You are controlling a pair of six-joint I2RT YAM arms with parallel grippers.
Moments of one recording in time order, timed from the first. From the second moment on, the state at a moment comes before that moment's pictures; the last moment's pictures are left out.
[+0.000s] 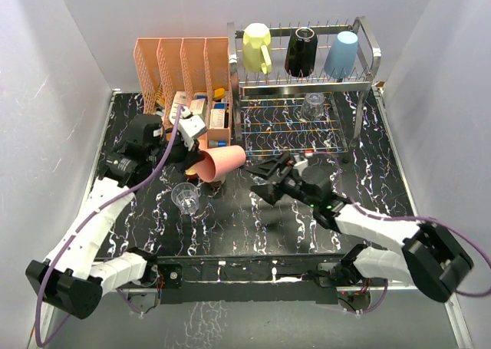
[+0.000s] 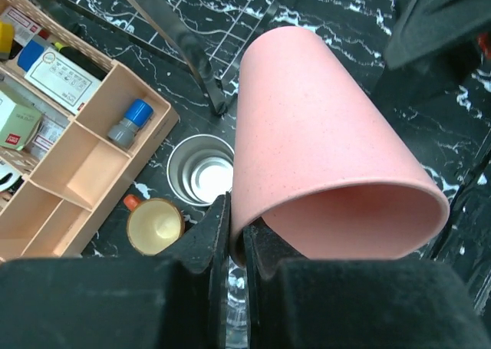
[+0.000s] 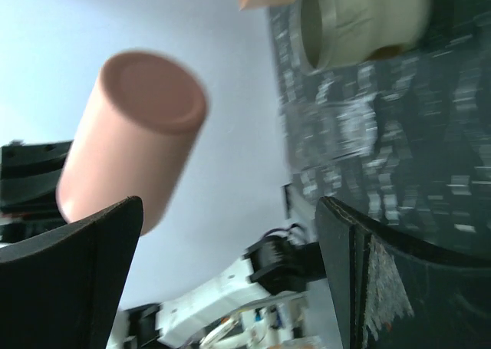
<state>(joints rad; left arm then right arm) -0.38 1.06 1.11 -0.62 0.50 0.36 0.74 1.19 0.47 0.57 -0.19 1.59</state>
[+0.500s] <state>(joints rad) -0.55 1.40 1.27 -1.02 0.29 0.55 0.28 0.94 0.58 -0.12 -0.21 1.03</state>
